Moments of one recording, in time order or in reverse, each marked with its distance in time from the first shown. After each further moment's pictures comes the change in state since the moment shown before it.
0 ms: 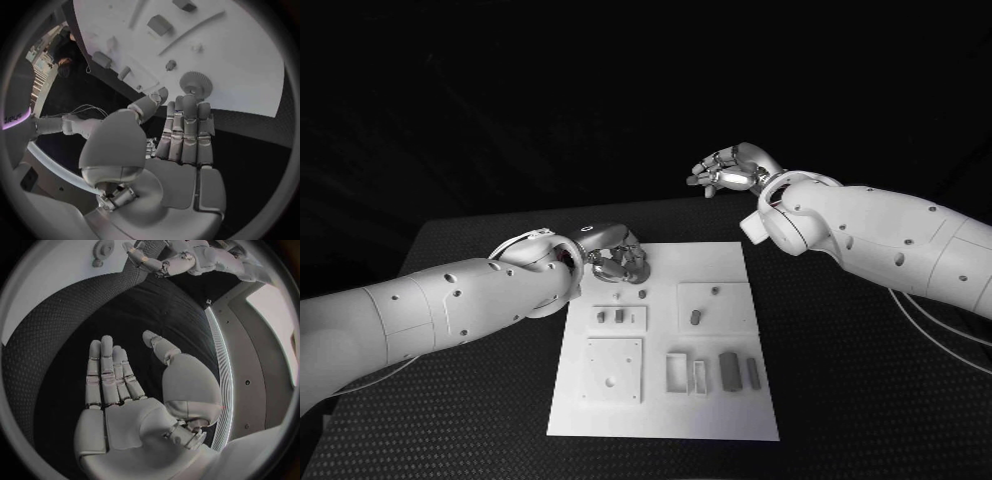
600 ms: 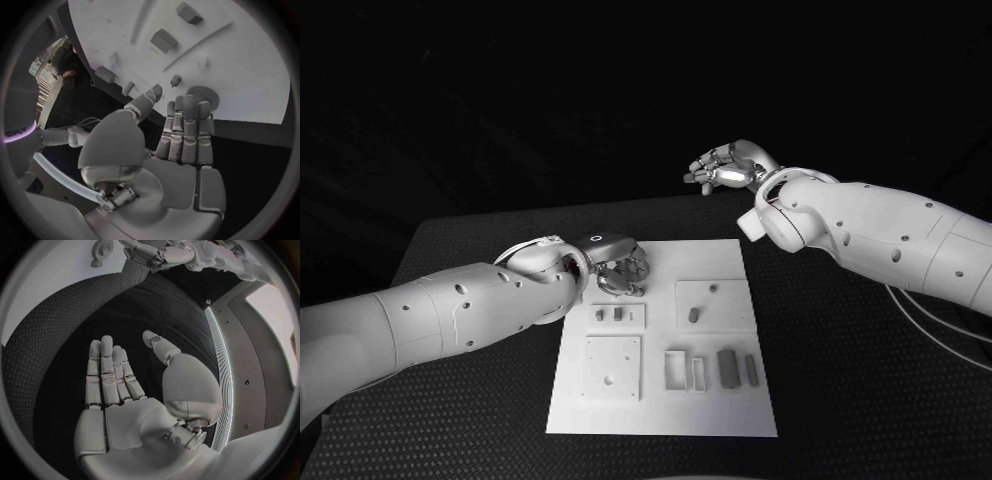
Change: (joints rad) left arm -0.022 0.023 -0.006 -0.008 -0.104 0.031 0.013; left_hand -0.030 -0.008 -0.085 -0.004 0.000 0.004 0.003 -0.014 -0.010 0.021 -0.001 -0.049 -0.012 0.012 -0.005 0.034 0.028 -0.001 0.018 -0.004 -0.004 0.022; right arm 0.000 -0.001 0.000 0.003 0.000 0.000 0.000; right_hand 0.000 0.000 0.000 0.000 0.000 -0.002 0.002 0.000 0.000 0.000 0.000 0.000 -0.001 0.000 0.000 0.000 0.001 0.000 0.000 0.000 -0.004 0.001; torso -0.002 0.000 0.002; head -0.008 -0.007
